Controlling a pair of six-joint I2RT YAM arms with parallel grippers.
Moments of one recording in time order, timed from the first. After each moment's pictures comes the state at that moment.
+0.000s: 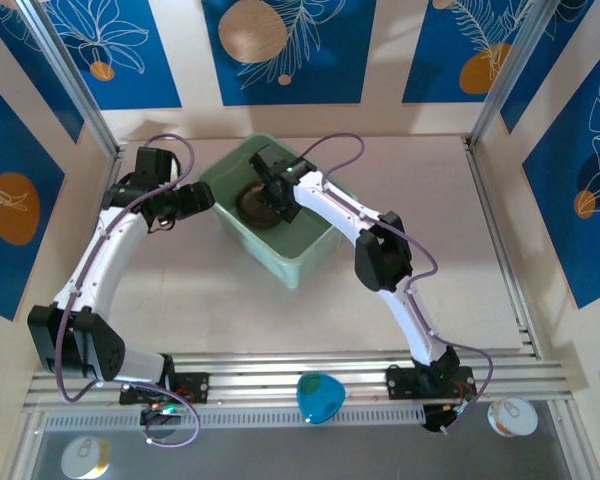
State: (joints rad) left arm -0.14 1.40 1.34 -0.86 0.09 -0.46; right arm 0.72 2.38 2.27 -1.03 0.15 1.28
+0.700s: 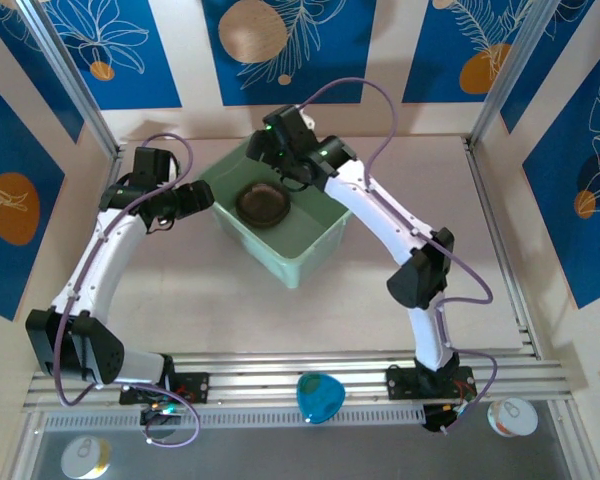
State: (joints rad) left arm -0.14 1.37 1.34 -0.85 0.09 -0.46; right arm 0.72 2.03 2.25 -0.90 0.23 0.89
